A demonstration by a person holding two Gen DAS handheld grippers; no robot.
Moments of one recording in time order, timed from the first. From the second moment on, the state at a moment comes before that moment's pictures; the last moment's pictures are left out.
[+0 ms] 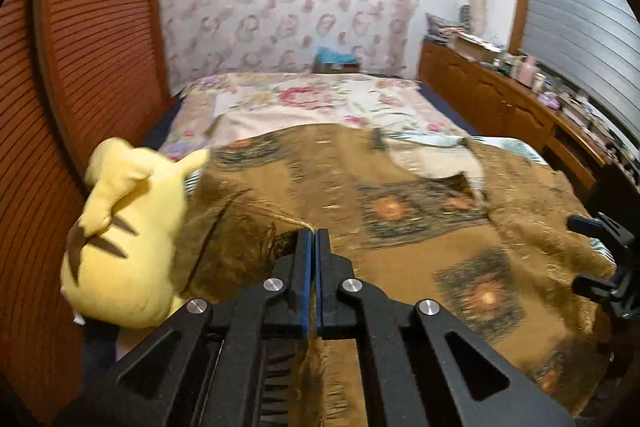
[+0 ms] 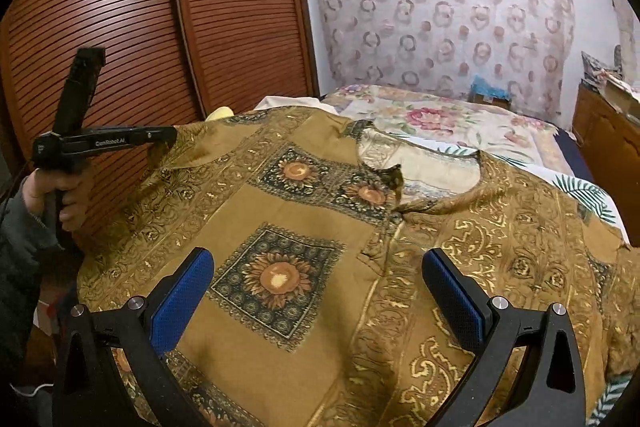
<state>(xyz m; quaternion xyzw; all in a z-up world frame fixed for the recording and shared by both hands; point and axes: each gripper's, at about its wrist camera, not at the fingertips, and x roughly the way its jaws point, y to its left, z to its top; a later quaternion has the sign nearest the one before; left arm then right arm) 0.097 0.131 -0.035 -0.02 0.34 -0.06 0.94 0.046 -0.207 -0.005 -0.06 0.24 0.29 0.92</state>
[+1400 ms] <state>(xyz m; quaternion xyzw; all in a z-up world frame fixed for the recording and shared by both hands) -0.011 0.206 -0.060 -0.08 0.29 0.03 0.95 0.168 0.048 0.008 -0.21 0.28 0.49 0.80</state>
